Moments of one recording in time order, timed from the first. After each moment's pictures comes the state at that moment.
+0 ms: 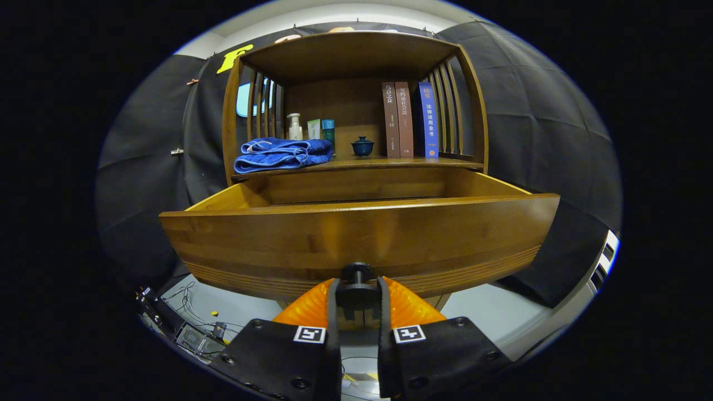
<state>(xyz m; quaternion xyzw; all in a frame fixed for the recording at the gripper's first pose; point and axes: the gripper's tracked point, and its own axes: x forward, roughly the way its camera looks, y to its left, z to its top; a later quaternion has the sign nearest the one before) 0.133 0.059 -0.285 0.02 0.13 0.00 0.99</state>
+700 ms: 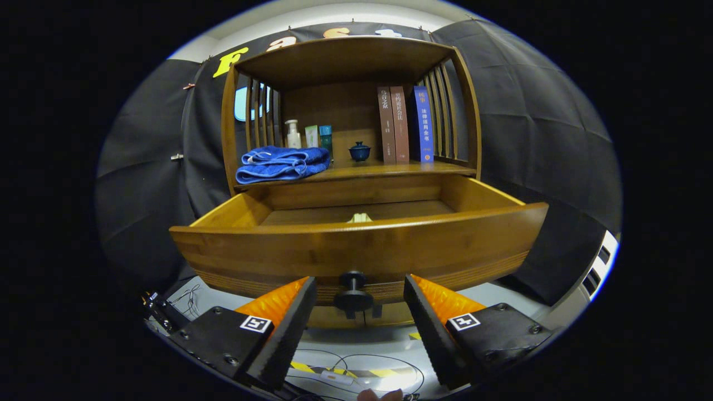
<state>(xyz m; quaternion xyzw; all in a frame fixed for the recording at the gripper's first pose) 0.112 0.048 -0.244 0.03 0.14 0.00 0.99</state>
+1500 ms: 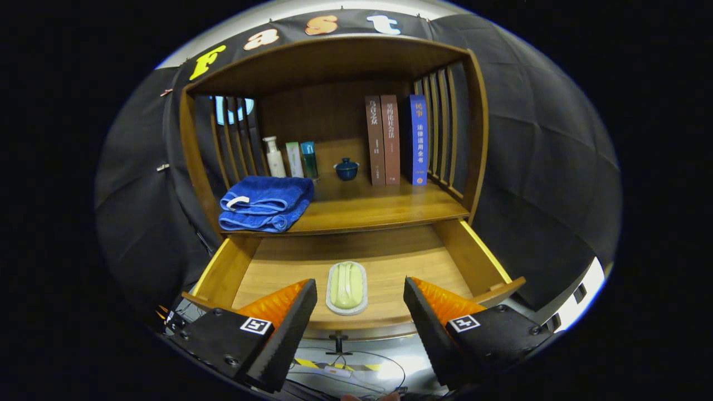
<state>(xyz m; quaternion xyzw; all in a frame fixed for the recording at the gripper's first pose) 0.193 0.024 -0.149 0.05 0.24 -0.01 0.97</state>
